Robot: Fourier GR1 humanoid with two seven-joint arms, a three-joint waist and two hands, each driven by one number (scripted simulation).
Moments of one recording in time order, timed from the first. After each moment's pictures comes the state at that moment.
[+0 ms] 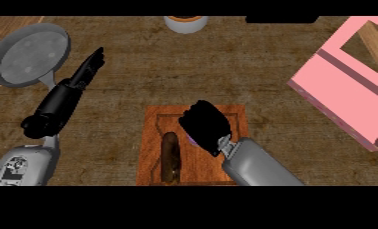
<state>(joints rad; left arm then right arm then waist) -0.21 0.31 -0.03 -1.55 -0.08 -0.18 -0.07 -0.51 -0.07 0.68 -1.34 1.20 0.50 0.11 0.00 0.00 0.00</state>
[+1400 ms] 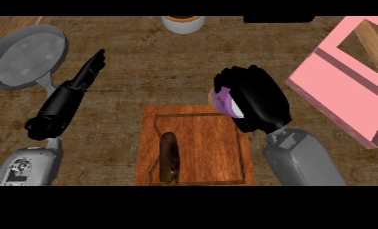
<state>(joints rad) -0.20 0.26 0.01 -1.55 -0.12 -0.21 -0.08 -0.40 -0.11 0.32 -1.64 1.18 0.23 0.07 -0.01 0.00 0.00</state>
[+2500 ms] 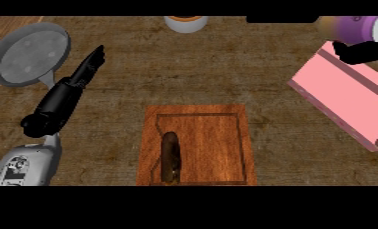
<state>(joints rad) -0.22 0.25 0.02 -1.57 -0.13 -0.23 -0.05 -0.64 -0.35 -0.32 -1.48 1.00 0.23 0.22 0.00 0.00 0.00</state>
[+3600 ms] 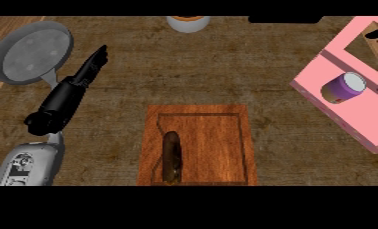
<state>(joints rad) -0.23 0.24 0.03 -1.54 -0.14 -0.25 -0.07 -0.71 -0.70 -0.33 -0.77 0.92 0.52 -0.24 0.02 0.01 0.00</state>
